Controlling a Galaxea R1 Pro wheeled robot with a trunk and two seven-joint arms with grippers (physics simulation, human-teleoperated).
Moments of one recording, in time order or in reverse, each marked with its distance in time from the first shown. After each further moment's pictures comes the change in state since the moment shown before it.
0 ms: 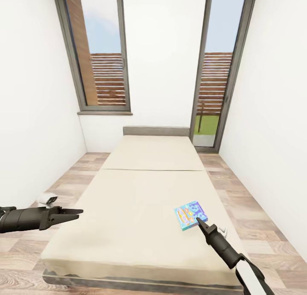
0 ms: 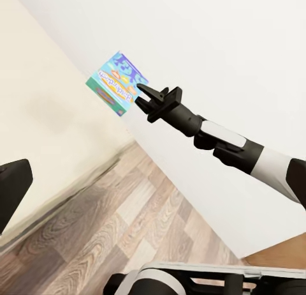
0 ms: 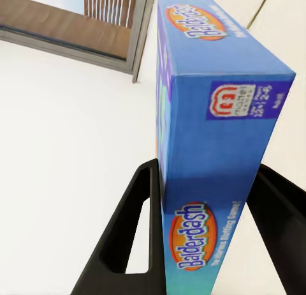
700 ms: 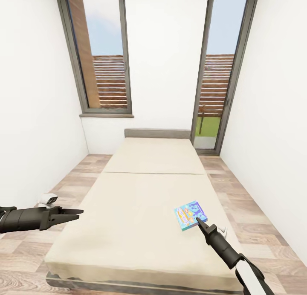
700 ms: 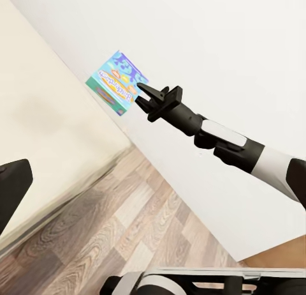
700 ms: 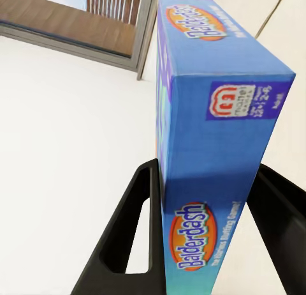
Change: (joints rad) left arm 0.000 0.000 -0.003 0.000 -0.002 -0.001 0.001; right arm 0.000 0.000 0.003 0.000 0.001 0.001 0.000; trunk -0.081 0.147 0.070
